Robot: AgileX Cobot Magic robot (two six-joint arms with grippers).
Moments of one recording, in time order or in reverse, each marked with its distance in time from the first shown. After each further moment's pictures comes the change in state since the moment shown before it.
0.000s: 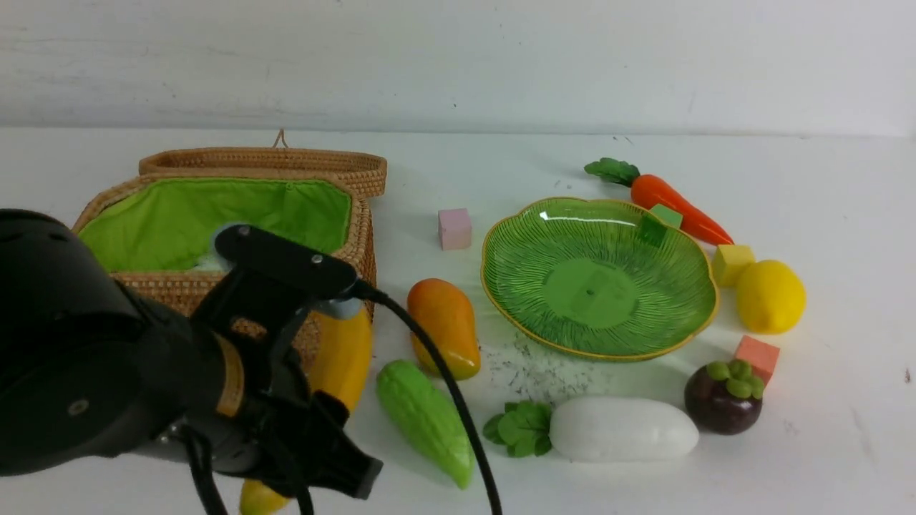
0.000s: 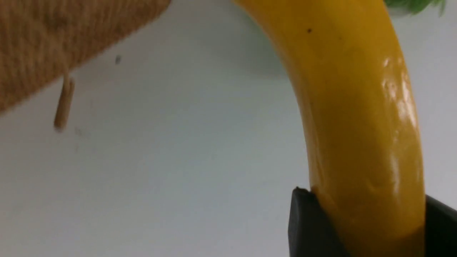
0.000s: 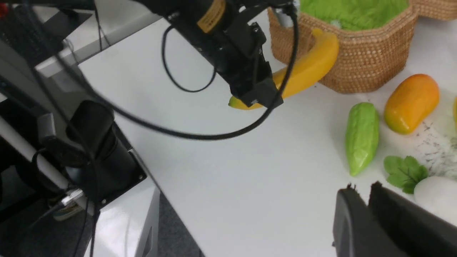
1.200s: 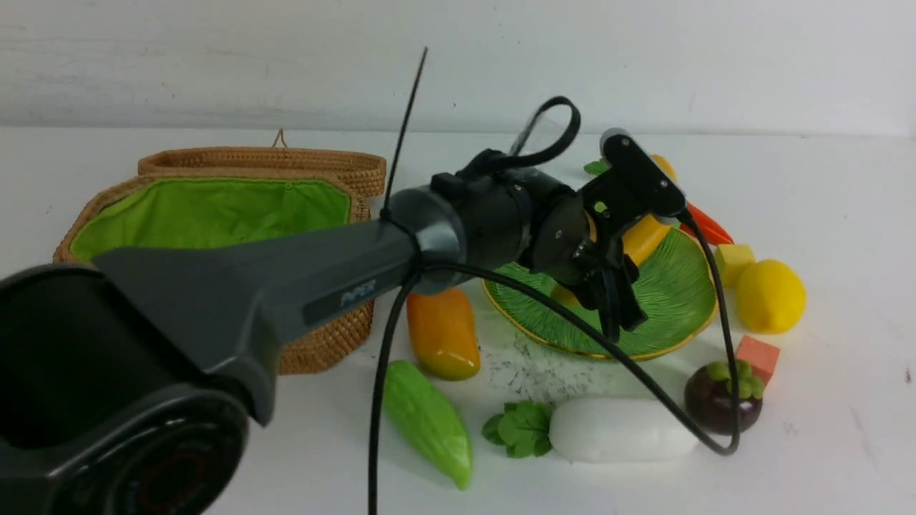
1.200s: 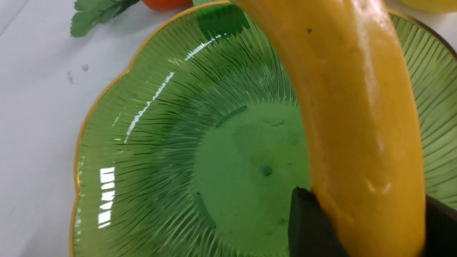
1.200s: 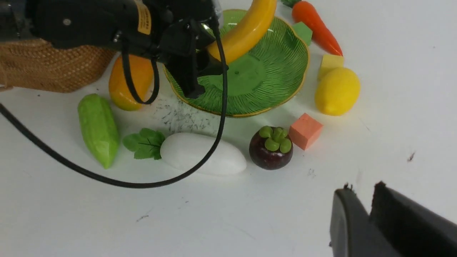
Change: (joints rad) right arm 0.000 0.000 -0.125 -0.731 0.324 0.552; left arm 0.000 0.995 -0.978 -0.154 -0.321 0.652
